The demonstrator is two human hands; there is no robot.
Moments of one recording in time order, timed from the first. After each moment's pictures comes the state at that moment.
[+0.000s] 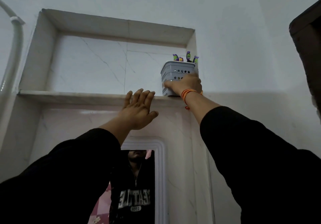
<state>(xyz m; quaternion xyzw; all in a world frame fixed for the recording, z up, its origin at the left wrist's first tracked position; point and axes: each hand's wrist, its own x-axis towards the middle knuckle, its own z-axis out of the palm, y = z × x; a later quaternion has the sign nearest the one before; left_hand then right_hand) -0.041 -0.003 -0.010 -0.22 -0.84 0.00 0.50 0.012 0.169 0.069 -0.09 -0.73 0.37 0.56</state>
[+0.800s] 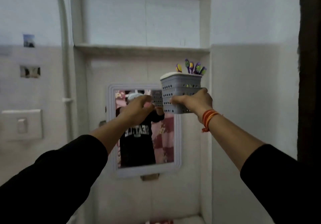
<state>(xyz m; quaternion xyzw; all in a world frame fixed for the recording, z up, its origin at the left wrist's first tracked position) 0.106 -0.130 -0.193 -0.29 -0.86 -0.32 0.26 0.172 0.073 -0.178 -0.08 -0.77 0.51 0.38</state>
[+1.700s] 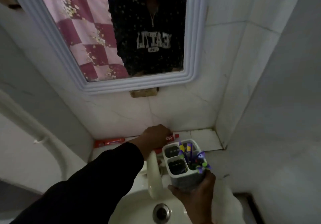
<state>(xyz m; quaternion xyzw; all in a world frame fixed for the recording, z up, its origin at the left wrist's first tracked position) -0.070 -0.038 -0.657 -0.25 -0.95 0.00 -0.19 0.131 0.084 -0.763 -0.19 -0.76 0.60 0.16</state>
